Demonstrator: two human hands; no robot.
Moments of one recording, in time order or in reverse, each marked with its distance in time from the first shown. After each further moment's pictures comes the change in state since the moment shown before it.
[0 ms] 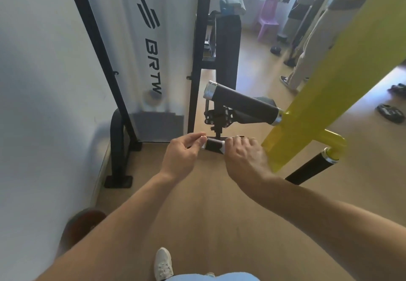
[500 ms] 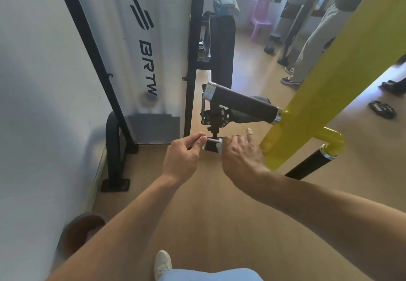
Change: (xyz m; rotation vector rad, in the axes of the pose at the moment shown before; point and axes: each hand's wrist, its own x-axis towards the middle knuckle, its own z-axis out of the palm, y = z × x) left_hand 0.002 -0.002 0.008 0.004 0.067 0.000; right_hand 0.013 -0.007 -0.001 -0.143 -0.142 0.020
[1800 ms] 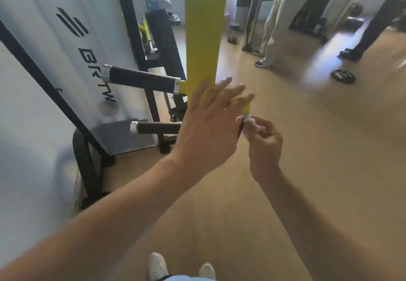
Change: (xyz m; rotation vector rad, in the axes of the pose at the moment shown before) left_hand -0.084 0.152 0.125 0.692 -0.018 1.122; right_hand -0.094 0.131 0.092 1.976 0.923 0.697
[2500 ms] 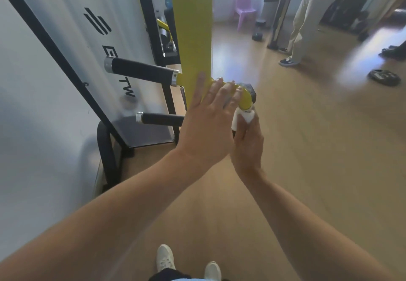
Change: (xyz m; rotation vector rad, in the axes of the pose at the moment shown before) left_hand 0.005 0.006 0.024 0.434 -0.251 -0.130; right_hand 0.012 0.041 0.023 -0.420 -0.182 -0.367
